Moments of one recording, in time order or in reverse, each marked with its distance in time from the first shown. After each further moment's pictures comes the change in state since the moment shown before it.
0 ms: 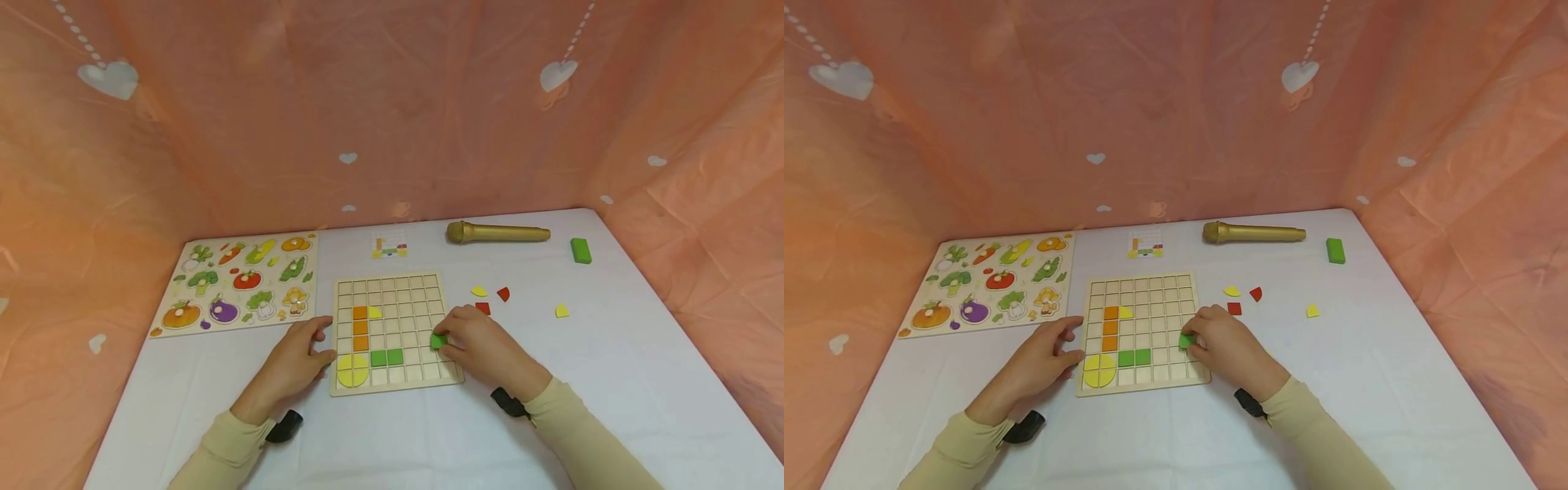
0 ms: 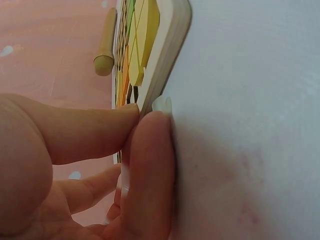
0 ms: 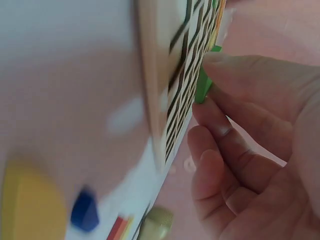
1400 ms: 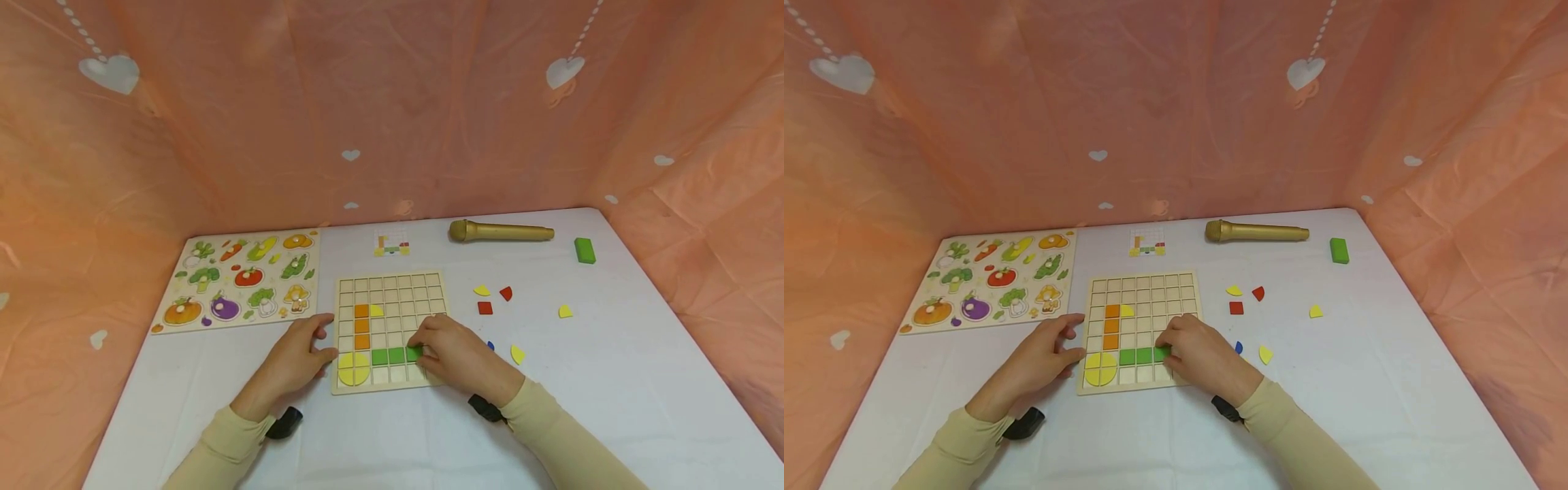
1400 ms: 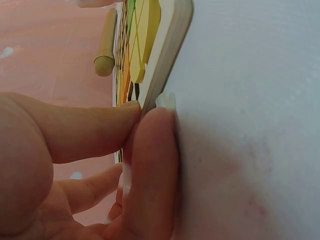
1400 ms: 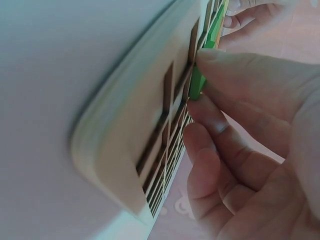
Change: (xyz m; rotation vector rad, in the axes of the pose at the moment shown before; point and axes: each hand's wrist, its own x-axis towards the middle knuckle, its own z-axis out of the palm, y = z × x) left_hand 0.000 0.003 -0.002 -0.013 -0.022 -0.024; right_hand 0.013 -0.025 0.022 0.010 -0.038 -0.155
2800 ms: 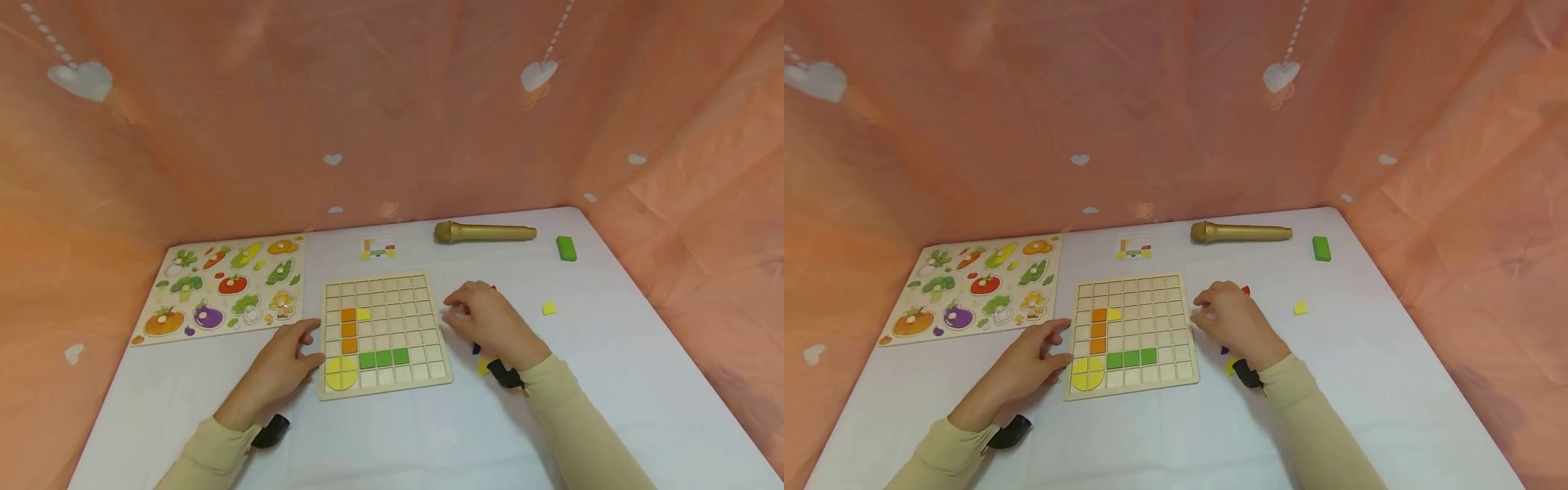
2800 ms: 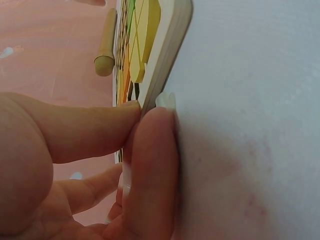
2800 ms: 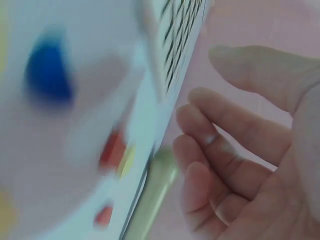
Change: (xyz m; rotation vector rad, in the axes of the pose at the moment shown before) left_hand 0.000 -0.001 0.000 0.019 -0.006 0.016; right_hand -0.009 0.055 -0.048 0.042 0.099 0.325
